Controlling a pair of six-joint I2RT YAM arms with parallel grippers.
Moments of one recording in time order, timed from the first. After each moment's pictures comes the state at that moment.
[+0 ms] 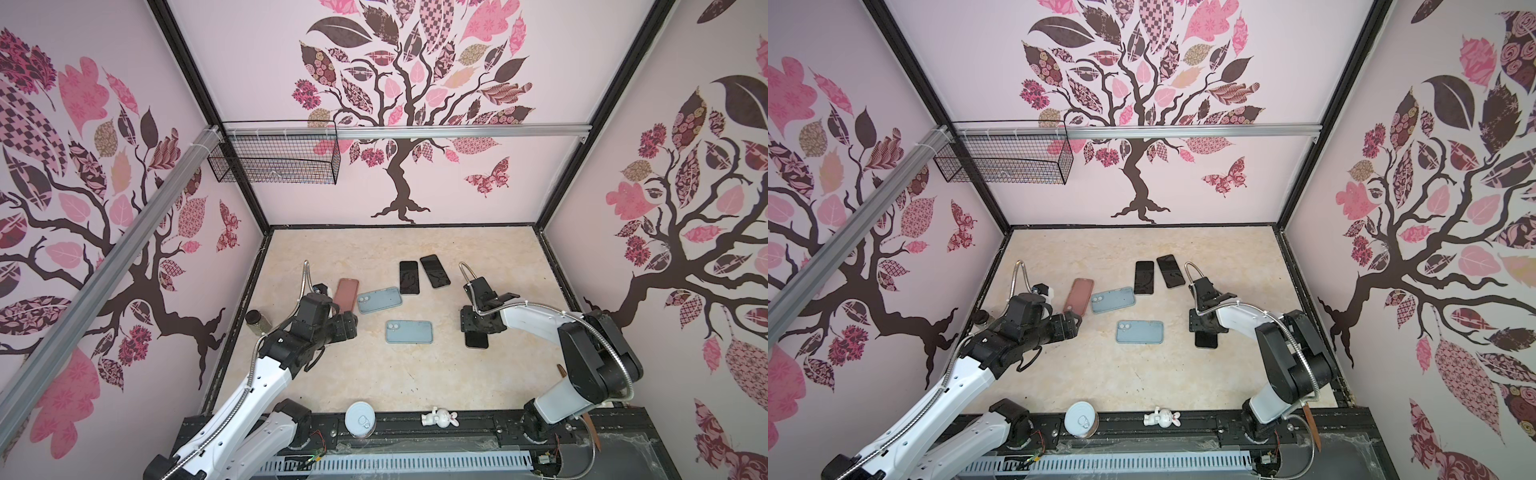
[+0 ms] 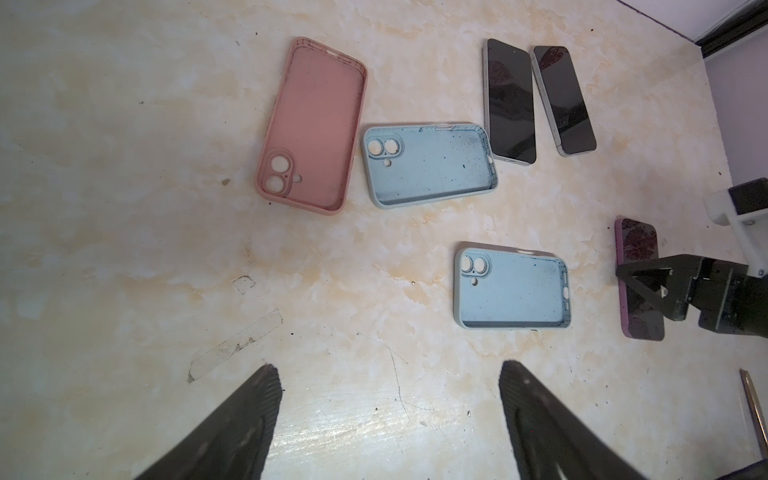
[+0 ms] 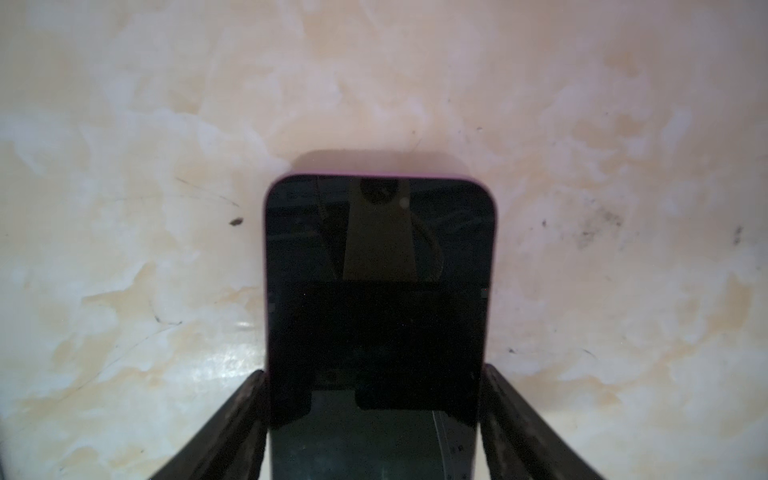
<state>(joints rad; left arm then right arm) -0.43 0.87 0.71 -0.66 -0.01 -0.53 0.40 1.57 0.80 -0.47 0.16 0.43</state>
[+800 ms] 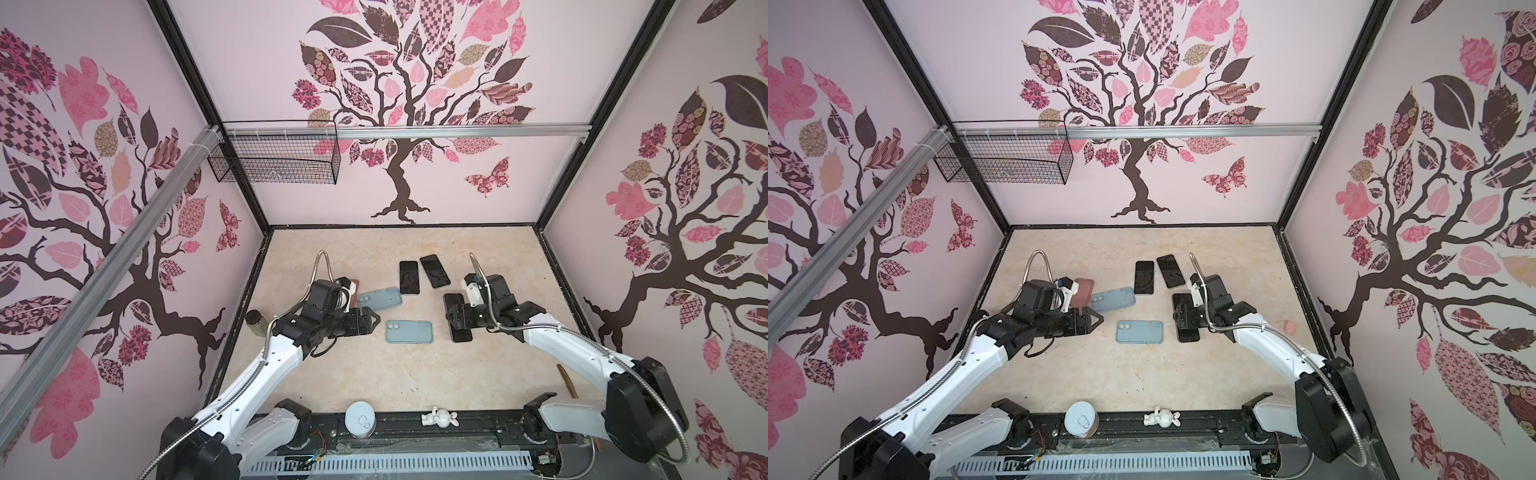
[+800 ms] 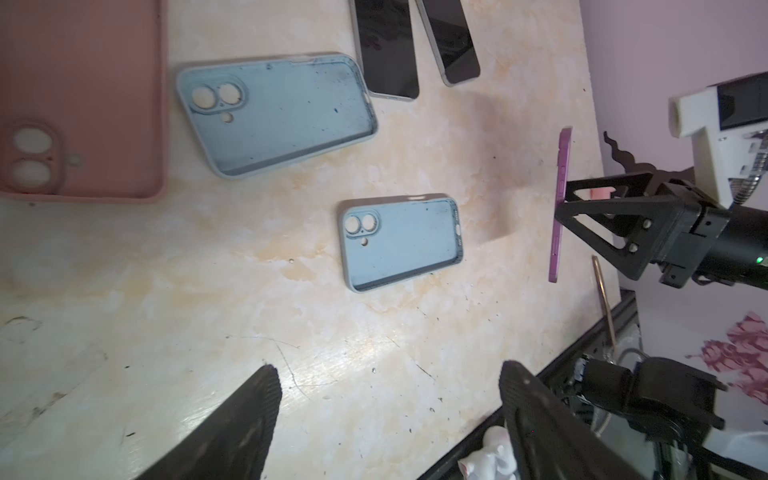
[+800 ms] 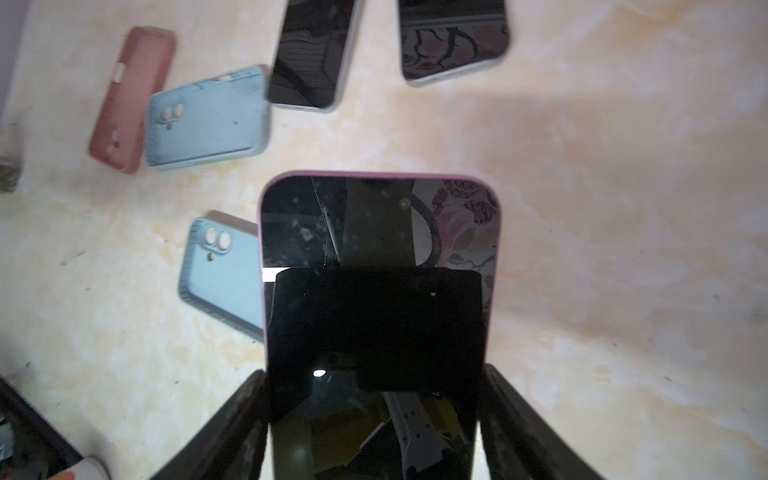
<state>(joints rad) -0.43 1.07 0.81 -0.59 0.40 -0.49 0.45 1.24 0.74 -0.37 -0.22 0.32</state>
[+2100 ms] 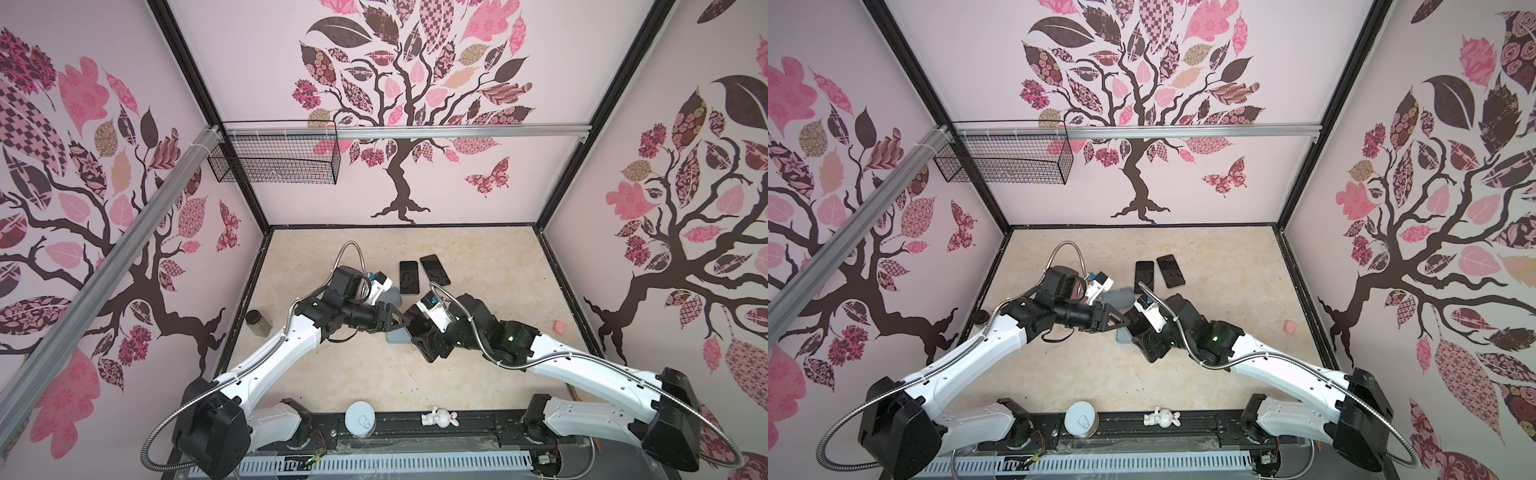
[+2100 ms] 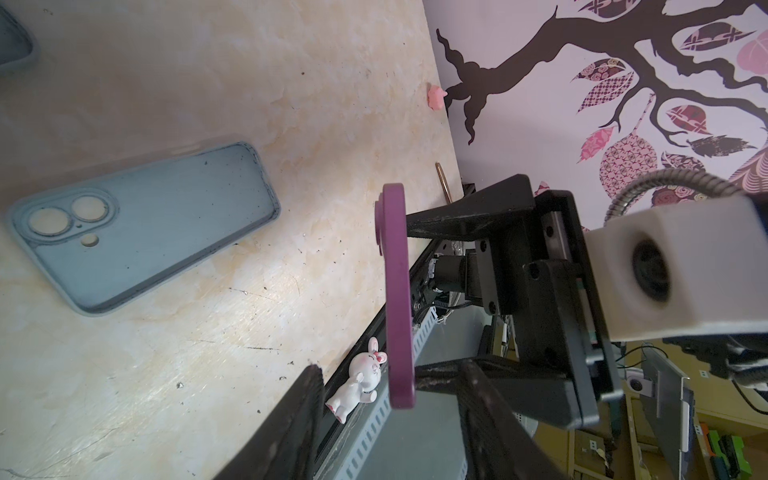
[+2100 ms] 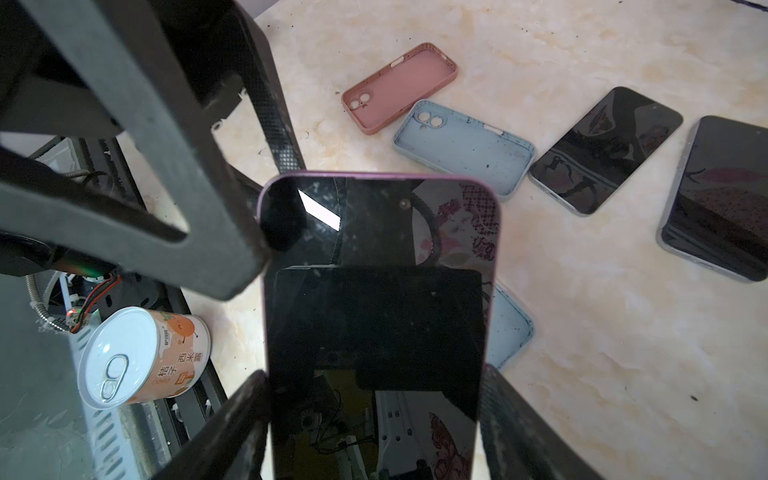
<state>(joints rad) -0.54 1.23 0.93 -0.50 0.79 -0.56 0.93 1.13 0.82 -0.34 -0.08 0.15</state>
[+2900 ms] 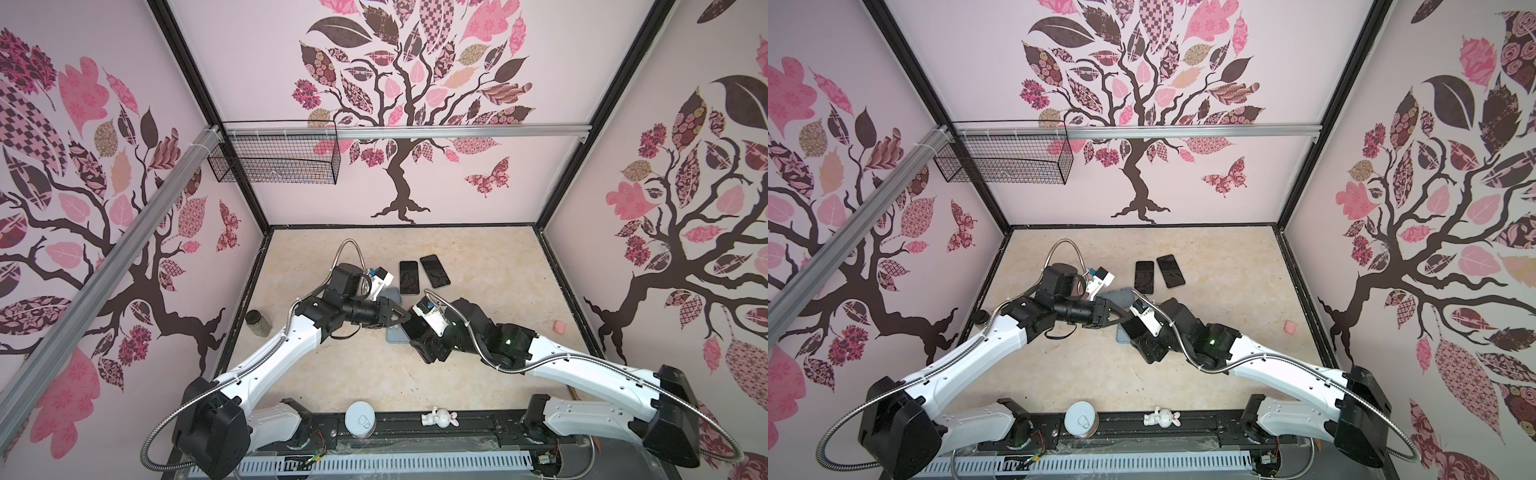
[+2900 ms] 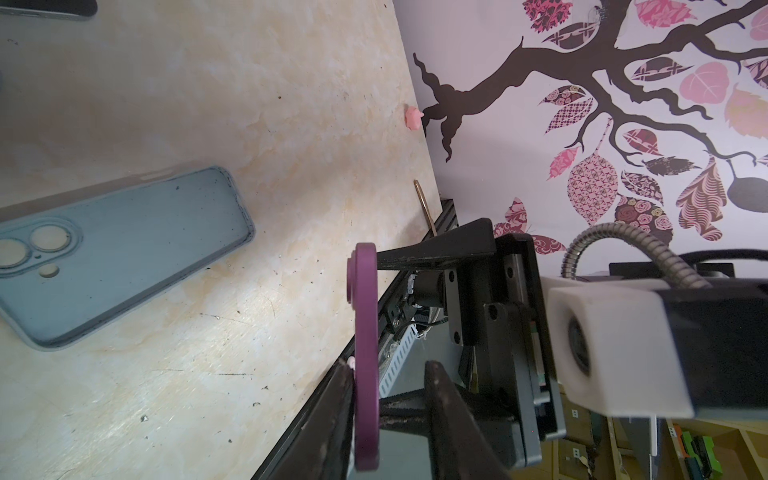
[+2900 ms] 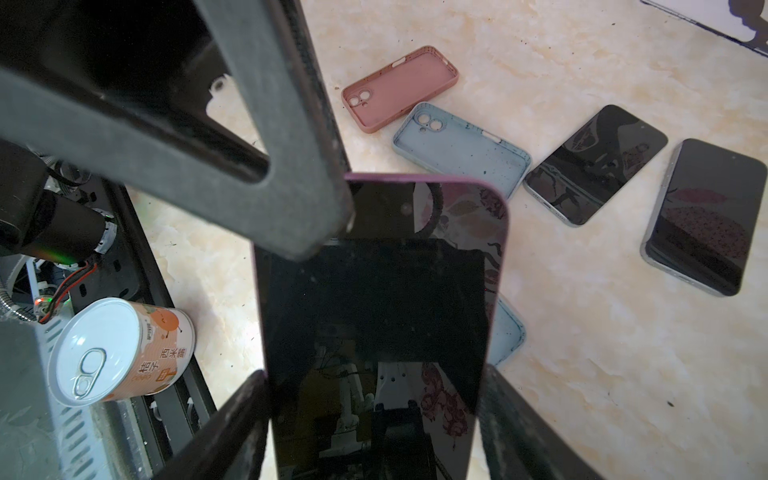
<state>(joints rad) -0.54 1.23 0.93 -0.40 0.81 -0.64 0.97 1.14 0.82 -0.34 -0.01 0.12</state>
